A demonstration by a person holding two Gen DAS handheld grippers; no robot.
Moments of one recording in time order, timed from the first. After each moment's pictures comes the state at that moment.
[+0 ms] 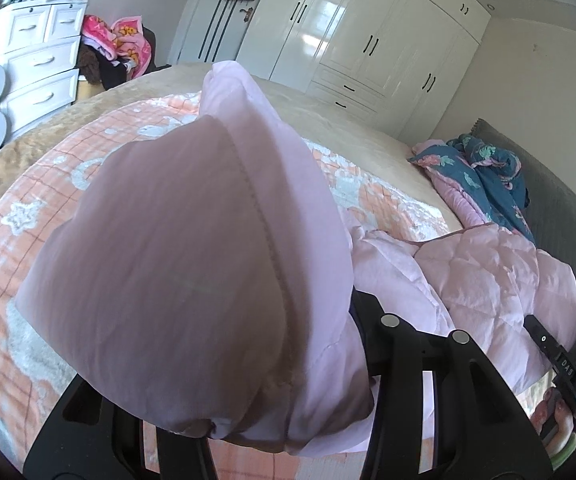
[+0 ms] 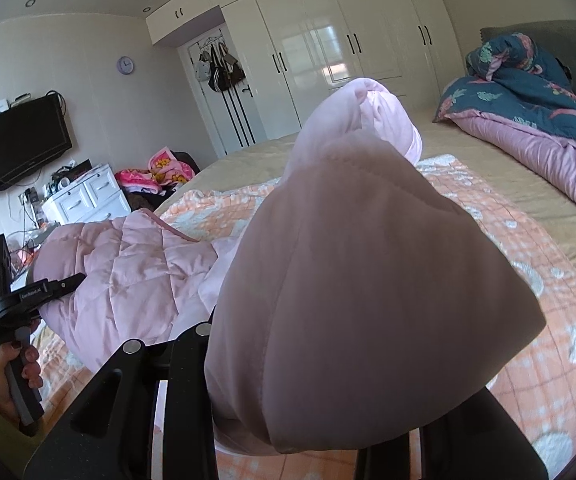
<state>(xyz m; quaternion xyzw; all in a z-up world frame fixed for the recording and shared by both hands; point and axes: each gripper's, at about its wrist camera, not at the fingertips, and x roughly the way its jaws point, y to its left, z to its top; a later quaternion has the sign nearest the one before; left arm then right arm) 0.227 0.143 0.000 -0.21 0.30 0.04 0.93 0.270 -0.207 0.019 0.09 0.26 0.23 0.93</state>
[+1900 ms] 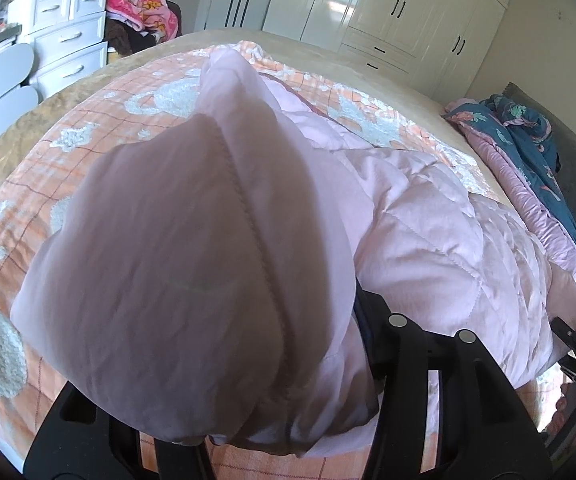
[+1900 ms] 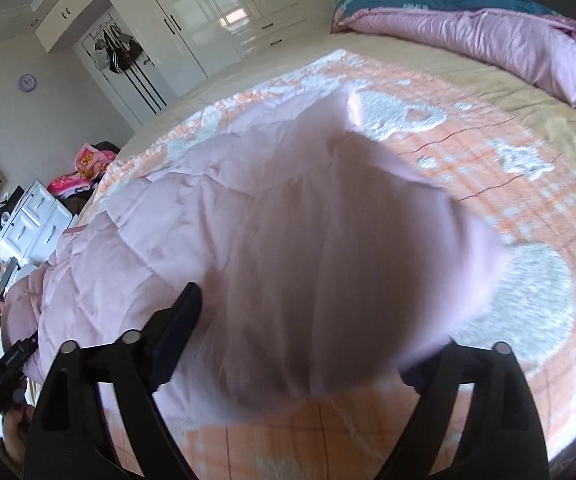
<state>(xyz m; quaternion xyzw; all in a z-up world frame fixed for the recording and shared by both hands) 0.170 0.145 -0.054 -0.19 0.37 0.08 0.91 0.208 -0.257 -0.039 0.18 0.39 0.09 0.90</state>
